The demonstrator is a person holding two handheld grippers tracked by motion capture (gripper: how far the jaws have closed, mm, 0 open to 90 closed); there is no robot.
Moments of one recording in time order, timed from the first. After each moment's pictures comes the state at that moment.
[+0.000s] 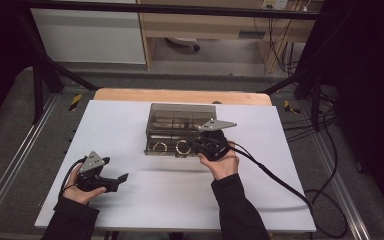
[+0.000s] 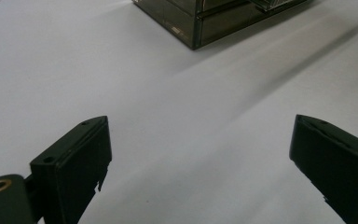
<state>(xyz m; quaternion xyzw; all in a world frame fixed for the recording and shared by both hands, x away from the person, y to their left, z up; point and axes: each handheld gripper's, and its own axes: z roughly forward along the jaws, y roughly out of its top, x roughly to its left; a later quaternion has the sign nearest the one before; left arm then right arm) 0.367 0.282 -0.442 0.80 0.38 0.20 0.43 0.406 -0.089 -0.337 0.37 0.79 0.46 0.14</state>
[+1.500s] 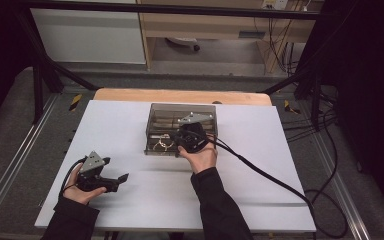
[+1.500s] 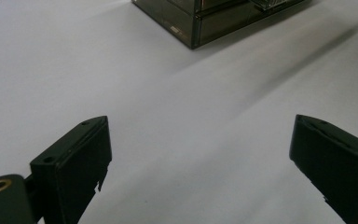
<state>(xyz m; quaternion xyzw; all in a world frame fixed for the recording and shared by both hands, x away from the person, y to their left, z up) 0.368 0.282 -0.442 0.80 0.38 0.19 0.43 0.433 -0.039 -0.346 0.38 0.79 0.46 0.14</state>
